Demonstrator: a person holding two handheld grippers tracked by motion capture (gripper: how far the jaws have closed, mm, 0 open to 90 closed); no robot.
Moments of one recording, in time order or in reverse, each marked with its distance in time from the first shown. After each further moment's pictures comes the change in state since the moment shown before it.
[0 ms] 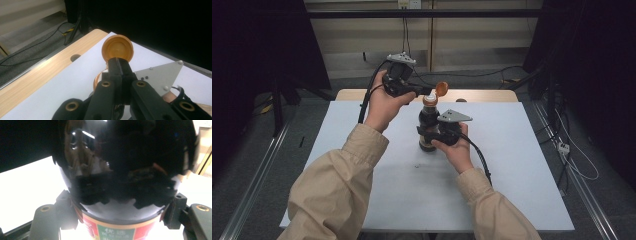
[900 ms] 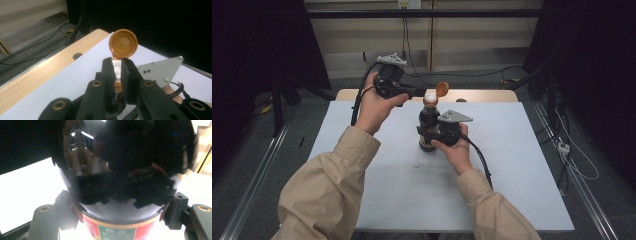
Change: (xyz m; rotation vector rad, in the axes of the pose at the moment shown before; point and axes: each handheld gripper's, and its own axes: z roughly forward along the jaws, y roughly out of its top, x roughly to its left) left arm 0.008 -0.011 -0.016 -0.020 0.010 -0.022; right arm 0.001 -0.001 -0.001 -0.005 -0.010 0.016
